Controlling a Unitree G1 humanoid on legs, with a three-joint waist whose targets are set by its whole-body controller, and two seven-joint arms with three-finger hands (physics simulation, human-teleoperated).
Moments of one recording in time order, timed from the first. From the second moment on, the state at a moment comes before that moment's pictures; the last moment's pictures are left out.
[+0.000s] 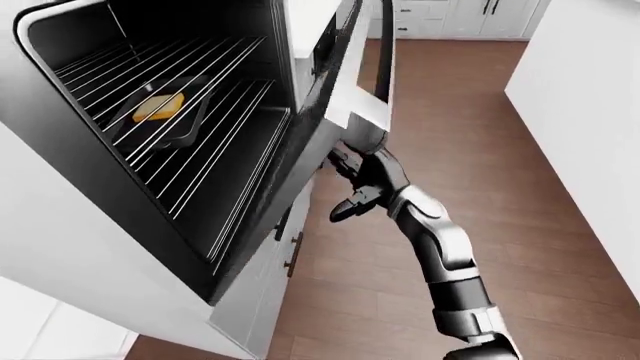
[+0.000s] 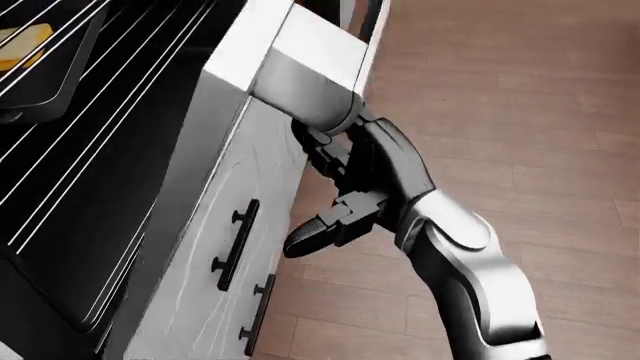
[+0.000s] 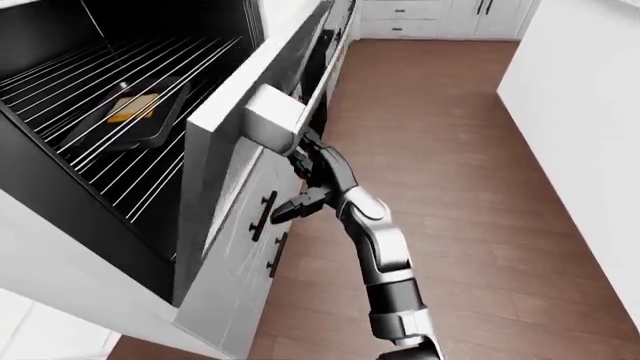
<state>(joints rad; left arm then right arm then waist) 0.00 0.35 0.43 1.41 0.29 -0.44 0.08 -0.59 -0.05 -0.01 0.18 0.29 0.40 0.39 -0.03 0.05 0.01</state>
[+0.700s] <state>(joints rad) 0.00 0.35 0.43 1.41 0.28 -0.43 0.07 -0.91 0.33 0.13 0.72 -0.03 0.18 0.34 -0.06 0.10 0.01</state>
